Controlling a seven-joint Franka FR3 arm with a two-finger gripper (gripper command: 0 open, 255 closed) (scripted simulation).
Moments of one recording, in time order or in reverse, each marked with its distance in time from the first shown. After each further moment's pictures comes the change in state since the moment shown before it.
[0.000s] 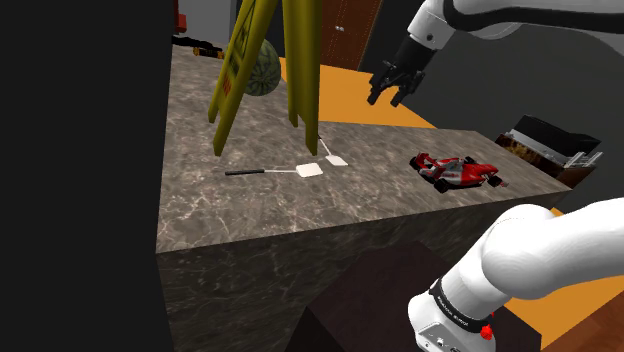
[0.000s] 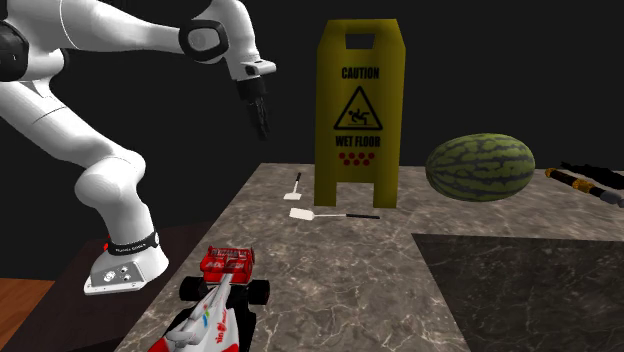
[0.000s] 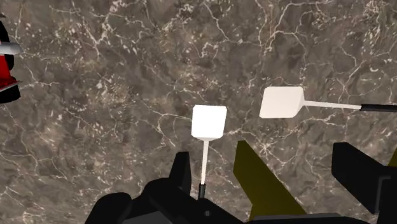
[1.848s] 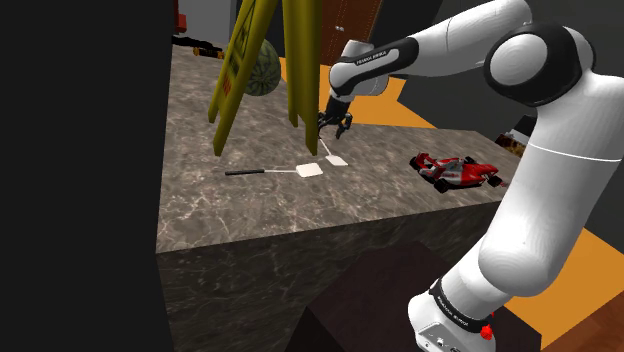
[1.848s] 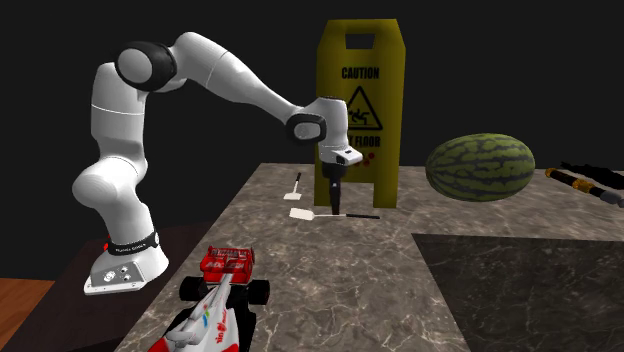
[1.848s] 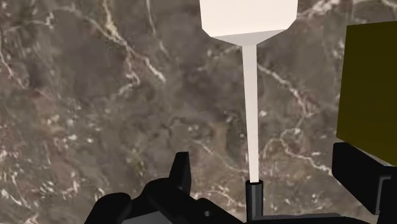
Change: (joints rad) arm -0.056 0.880 -0.066 0.391 0.066 0.360 0.012
